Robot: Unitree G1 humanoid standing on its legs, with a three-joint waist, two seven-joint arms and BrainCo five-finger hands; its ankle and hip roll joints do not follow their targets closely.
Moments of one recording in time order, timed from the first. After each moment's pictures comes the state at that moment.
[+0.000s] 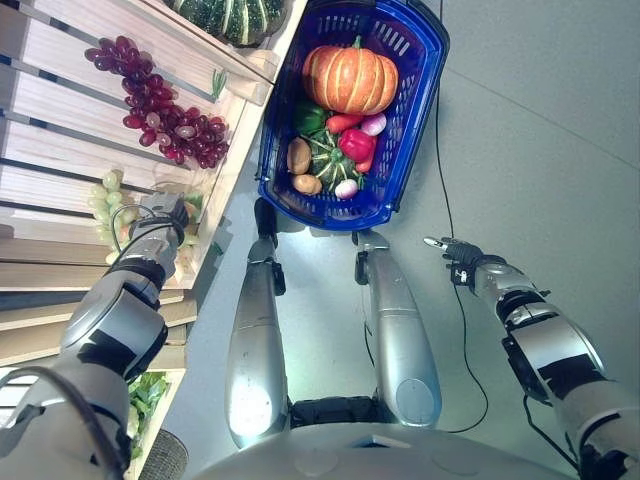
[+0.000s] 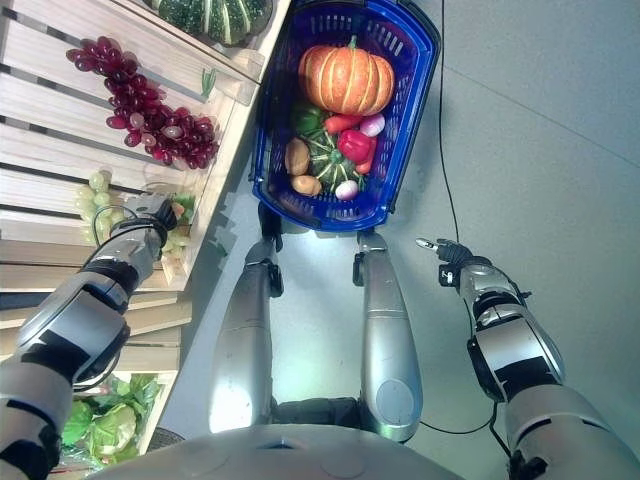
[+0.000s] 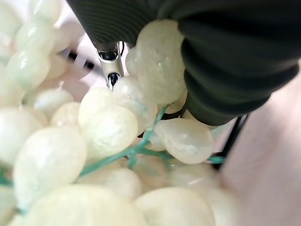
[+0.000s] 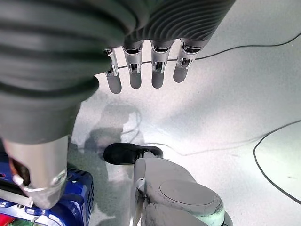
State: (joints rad) left arm -0.82 0.59 -0.67 1.28 0.30 0.06 0.14; right arm -0.67 -0.45 0.31 1.31 0.49 0.14 0.09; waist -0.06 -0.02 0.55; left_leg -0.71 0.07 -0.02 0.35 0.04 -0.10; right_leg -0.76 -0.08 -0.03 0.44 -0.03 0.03
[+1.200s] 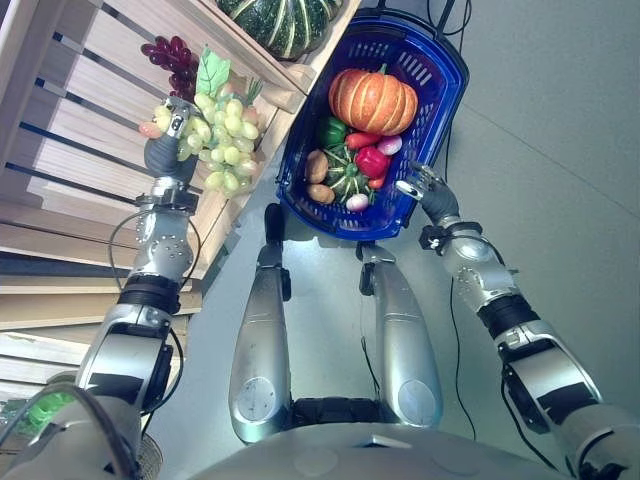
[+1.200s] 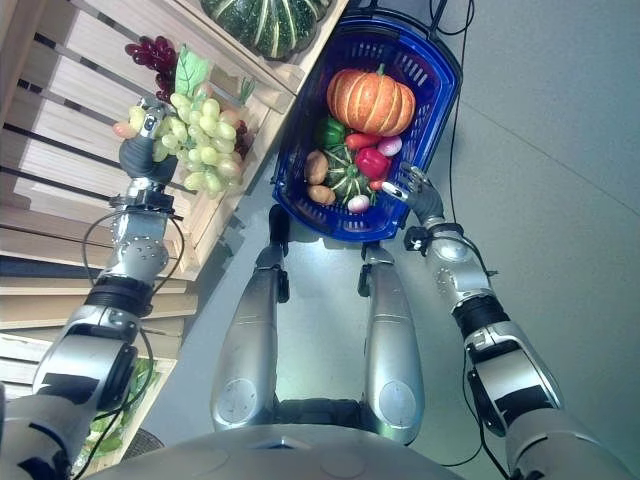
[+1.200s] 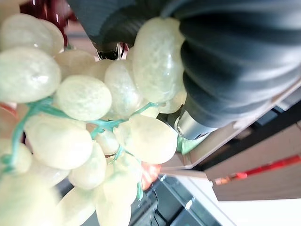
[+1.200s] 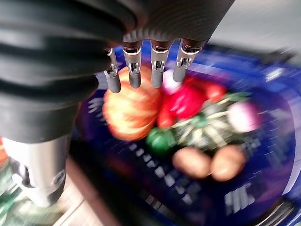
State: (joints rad) left arm -0.59 0.46 -0.12 0.60 -1.25 -0.38 -0.46; right arm -0.49 -0.41 0.32 0.53 0.51 -0.16 -0.06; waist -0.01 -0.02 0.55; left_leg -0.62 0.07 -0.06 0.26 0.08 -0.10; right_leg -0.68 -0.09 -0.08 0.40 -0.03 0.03
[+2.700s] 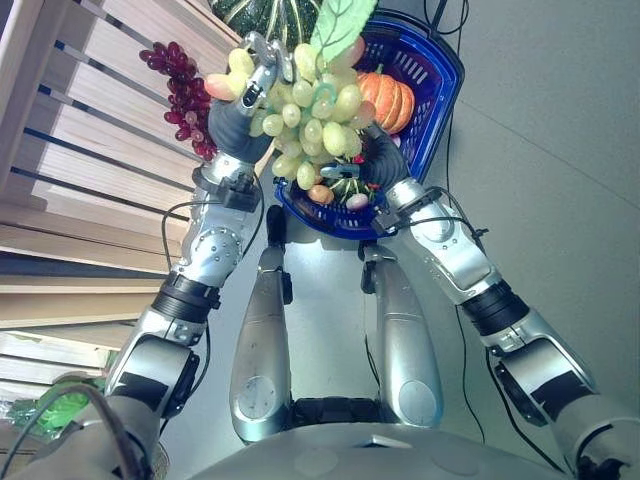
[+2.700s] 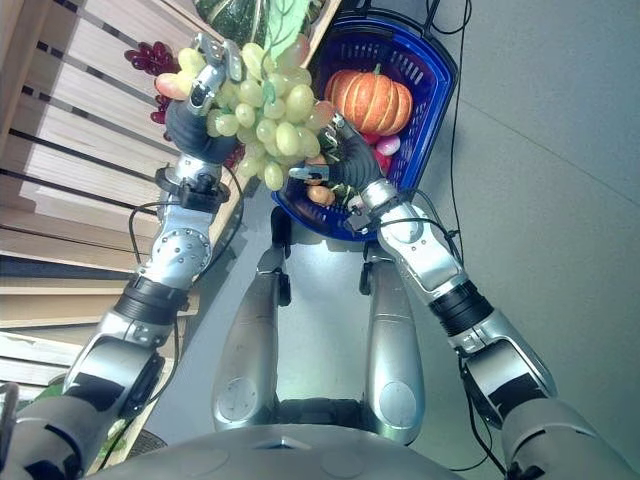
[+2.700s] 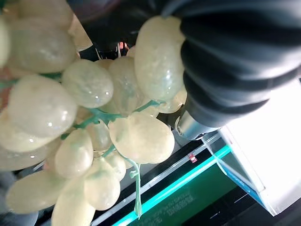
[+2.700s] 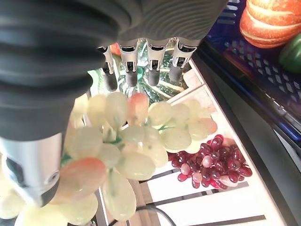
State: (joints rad) left arm -0.59 0.36 -0.28 0.08 -1.22 -0.31 -0.55; right arm -0.59 -0.41 0.50 0.09 0.34 -0.14 -0.03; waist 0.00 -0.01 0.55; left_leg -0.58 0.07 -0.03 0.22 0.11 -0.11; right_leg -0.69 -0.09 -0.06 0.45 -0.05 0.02
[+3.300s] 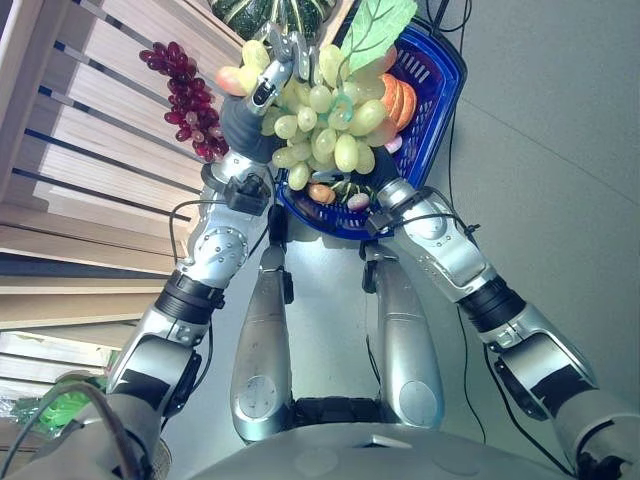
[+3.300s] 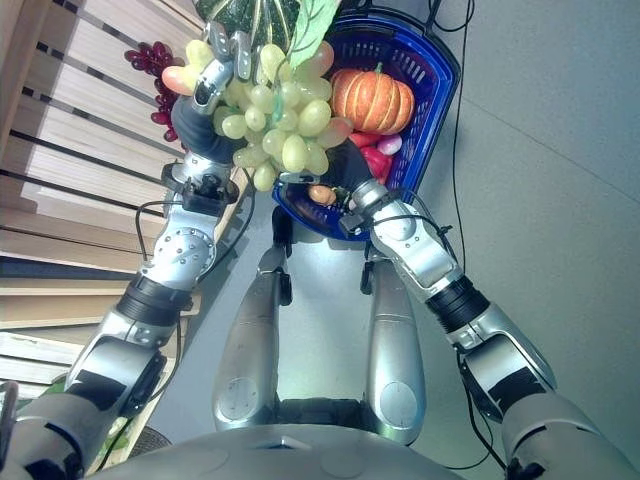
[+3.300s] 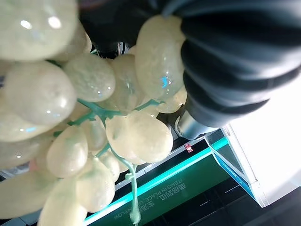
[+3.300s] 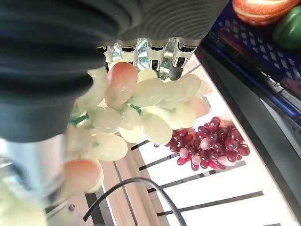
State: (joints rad) left arm -0.60 0.36 -0.31 0.01 -1.26 -0.28 -0.56; right arm -0.62 -0.40 0.55 0.09 0.43 -0.11 -0.02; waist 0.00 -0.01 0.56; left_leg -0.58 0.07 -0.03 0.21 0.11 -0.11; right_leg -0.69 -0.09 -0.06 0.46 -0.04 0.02
